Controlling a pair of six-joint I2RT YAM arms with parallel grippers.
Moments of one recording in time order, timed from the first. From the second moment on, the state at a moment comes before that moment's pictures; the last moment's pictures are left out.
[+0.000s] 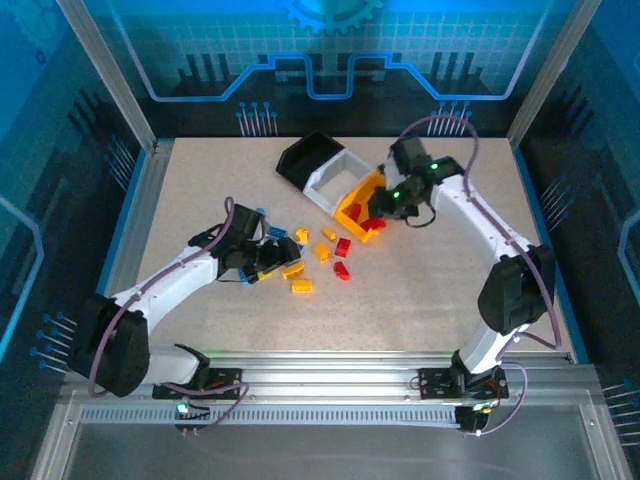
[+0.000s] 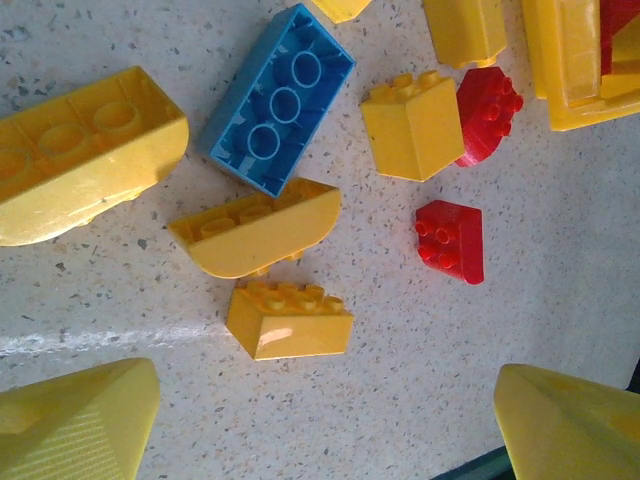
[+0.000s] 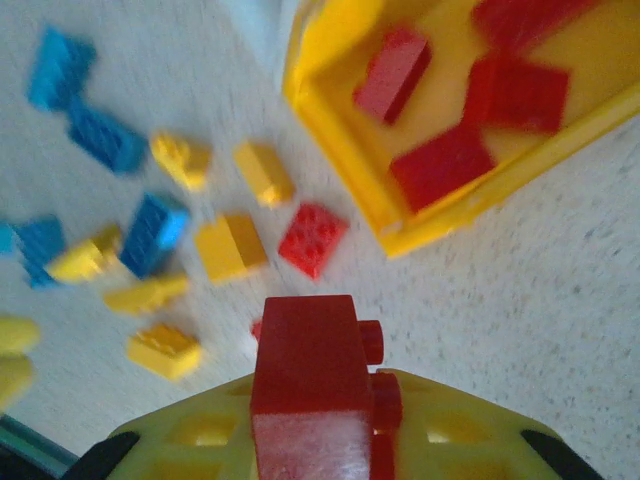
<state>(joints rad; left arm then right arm) -0.38 1.32 0.84 -0.54 0.35 -0.82 0.32 1.69 1.59 -1.01 -0.28 0.36</state>
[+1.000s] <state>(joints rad) -0.28 1.20 0.73 -0.55 0.37 -0.82 0.20 2.05 1.65 -0.72 -0.41 0.94</state>
